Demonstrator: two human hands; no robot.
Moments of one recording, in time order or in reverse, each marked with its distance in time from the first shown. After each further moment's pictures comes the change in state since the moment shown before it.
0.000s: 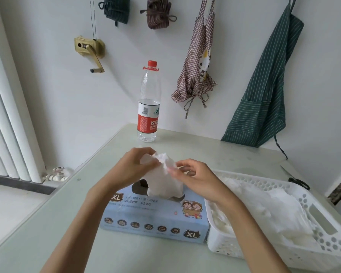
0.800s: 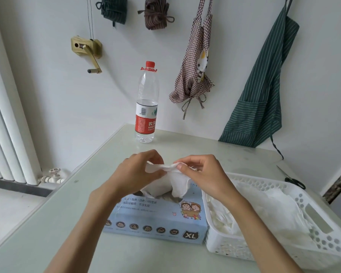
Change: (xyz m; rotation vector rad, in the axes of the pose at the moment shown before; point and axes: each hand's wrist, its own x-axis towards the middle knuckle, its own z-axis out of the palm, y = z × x) left_hand -0.003 0.009 0.007 0.313 -0.028 0.062; right_hand 0.001 -0.001 -0.012 0.029 0.162 -0.236
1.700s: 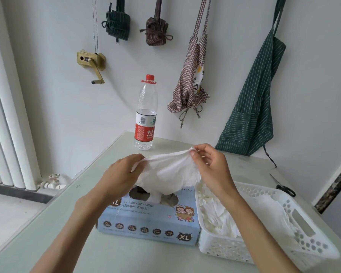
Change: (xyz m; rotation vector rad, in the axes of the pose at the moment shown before) left_hand -0.019 0.000 -0.016 0.005 0.148 -0.071; right_hand -0.004 -0.020 -0.019 0.107 0.278 -0.070
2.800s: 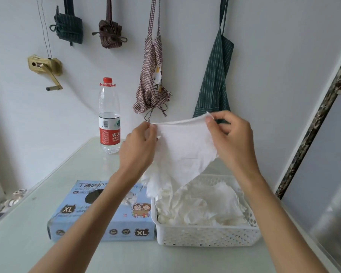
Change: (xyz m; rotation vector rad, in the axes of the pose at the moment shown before) left_hand 0.042 0.150 0.048 -0.304 0.325 -0.023; right_hand -0.007 -0.049 -0.127 -0.161 0.339 -0.145
